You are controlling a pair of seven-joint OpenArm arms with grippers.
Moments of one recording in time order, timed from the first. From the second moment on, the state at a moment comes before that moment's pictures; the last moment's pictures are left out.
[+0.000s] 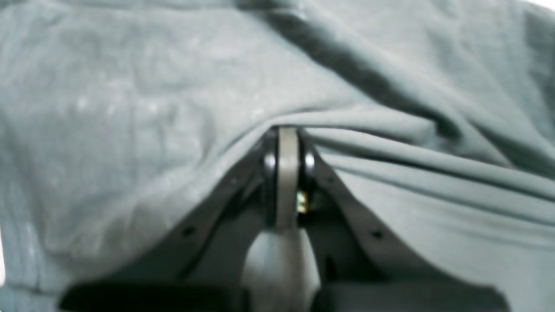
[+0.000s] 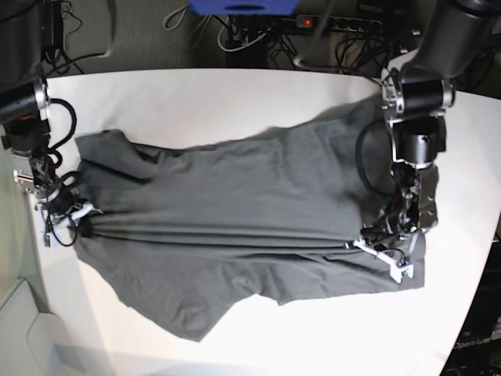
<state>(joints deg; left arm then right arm) -32.3 -10.9 -9.6 35.3 -14.3 -8.1 27.6 31.6 27.8 -26.2 11.3 34.5 29.6 10.2</state>
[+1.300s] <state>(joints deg) 11.6 -2.1 -10.4 107.0 -17.8 -4.7 60.6 16.3 28.9 7.0 19.5 26.0 39.5 22.1</state>
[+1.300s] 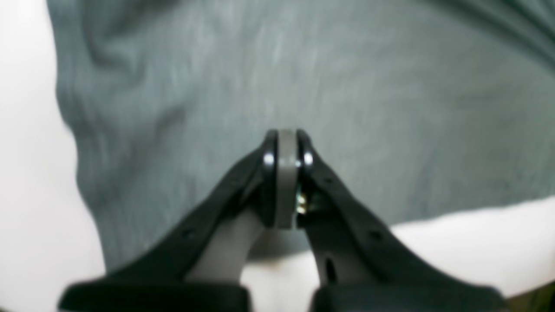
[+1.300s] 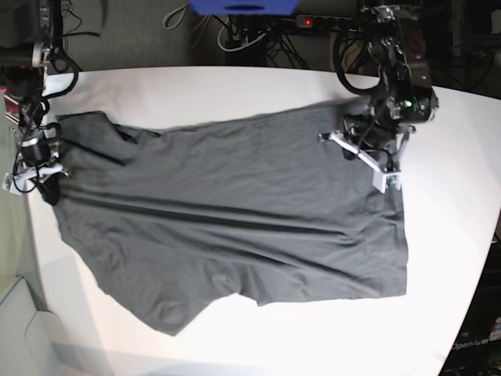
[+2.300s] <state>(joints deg) 20.7 -1.6 -27.0 111.5 -20.9 -5.4 59.4 -11.2 17.2 24.6 85.7 24.2 39.6 -13.7</state>
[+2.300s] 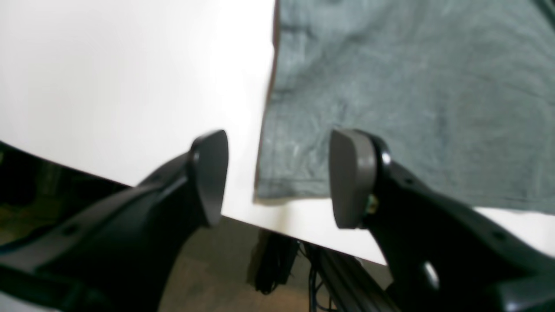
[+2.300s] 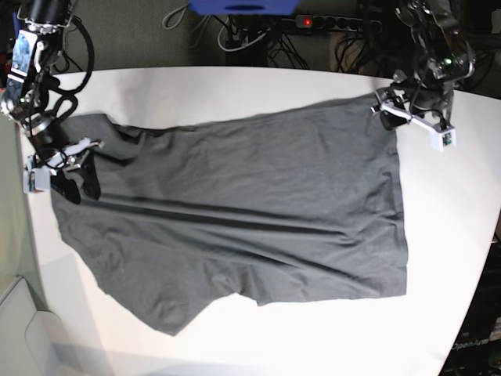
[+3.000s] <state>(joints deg) 17.8 -2.1 -20.5 99.1 -21.3 -5.8 51.9 -22.7 17.8 24.8 94.7 24.2 39.5 -13.7</state>
